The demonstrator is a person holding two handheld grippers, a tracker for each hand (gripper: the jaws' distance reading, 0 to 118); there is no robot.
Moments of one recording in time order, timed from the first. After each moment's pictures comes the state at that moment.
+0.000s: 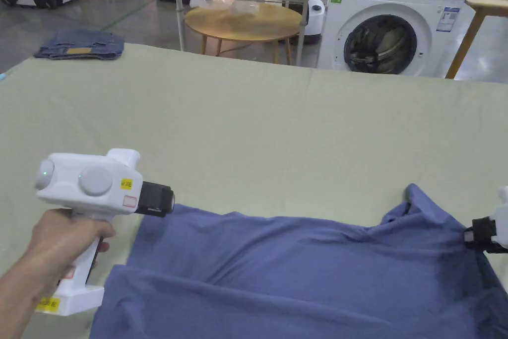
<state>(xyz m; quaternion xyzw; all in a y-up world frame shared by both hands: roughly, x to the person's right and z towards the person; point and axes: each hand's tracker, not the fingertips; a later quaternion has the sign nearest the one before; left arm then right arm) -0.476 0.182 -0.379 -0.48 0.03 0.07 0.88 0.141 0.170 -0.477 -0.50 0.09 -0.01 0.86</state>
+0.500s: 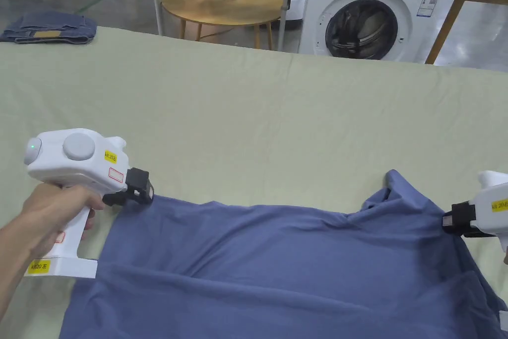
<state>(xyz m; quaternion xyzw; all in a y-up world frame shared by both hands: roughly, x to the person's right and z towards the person) -0.484 0.155 -0.415 -0.52 0.00 0.15 0.84 0.138 0.181 -0.474 -0.50 0.10 -0.02 0.86</state>
